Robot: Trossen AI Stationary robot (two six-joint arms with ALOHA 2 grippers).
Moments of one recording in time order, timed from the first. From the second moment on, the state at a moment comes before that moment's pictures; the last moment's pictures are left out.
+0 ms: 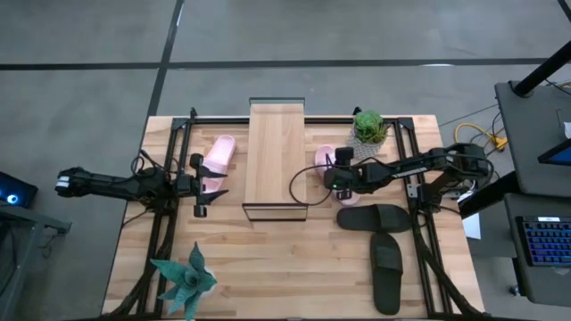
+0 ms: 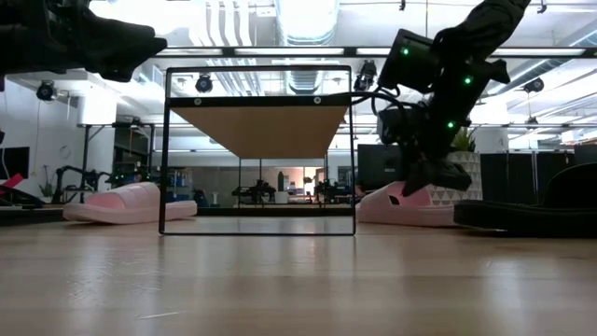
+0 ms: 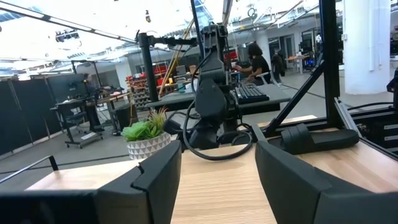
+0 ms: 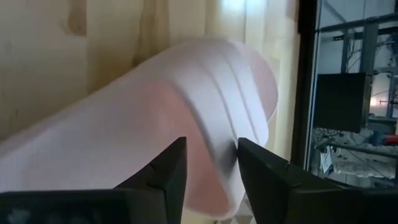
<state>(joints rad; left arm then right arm) -0.09 0.34 0.11 0.35 -0.16 0.22 -0.08 1.57 0.77 -0.34 0.63 -0.36</state>
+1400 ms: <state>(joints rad) -0.09 0.35 0.11 0.35 -0.16 0.22 -0.15 1.37 0.78 -0.34 0.69 -0.34</state>
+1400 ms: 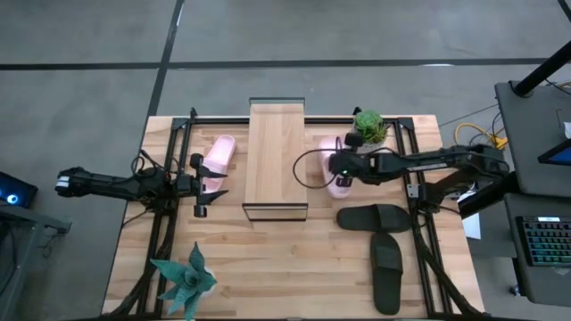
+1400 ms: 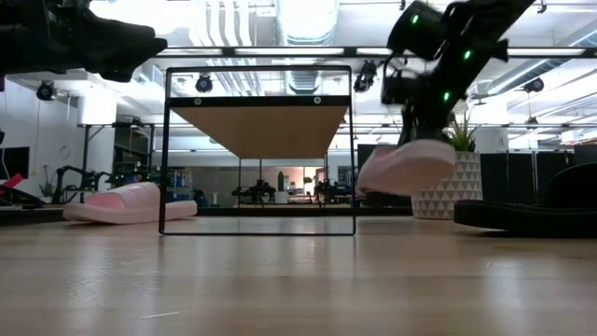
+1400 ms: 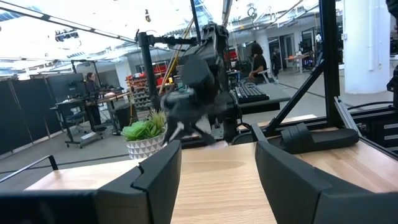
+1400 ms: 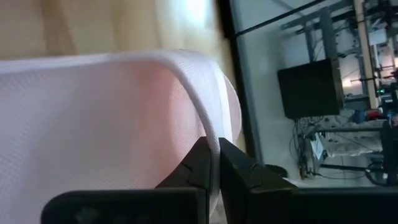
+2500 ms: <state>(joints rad) -0.09 0.34 0.11 0.36 -0.16 0.22 -0.09 1.02 0.78 0.05 0.04 -0.72</state>
